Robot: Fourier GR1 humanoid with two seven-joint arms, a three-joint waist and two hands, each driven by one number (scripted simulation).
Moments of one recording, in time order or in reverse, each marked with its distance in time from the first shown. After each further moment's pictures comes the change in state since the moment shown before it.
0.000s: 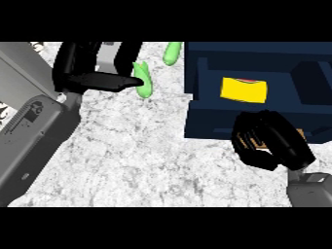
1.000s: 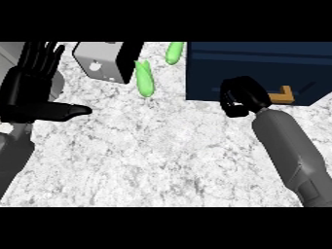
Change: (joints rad) left arm 0.299 0.138 0.149 -0.195 0.020 -0.167 -0.023; right arm -0.581 0.077 -0.122 1.087 0.202 -0.320 -0.312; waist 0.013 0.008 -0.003
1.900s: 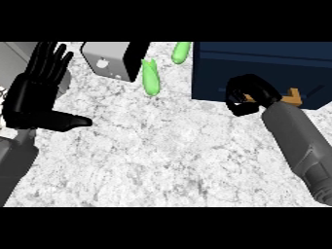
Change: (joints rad) left arm 0.032 -0.023 0.001 -0.005 0.006 -0.100 -0.023; right arm -0.114 -0.046 -0.114 0.240 -0.104 0.133 -0.204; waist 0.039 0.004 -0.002
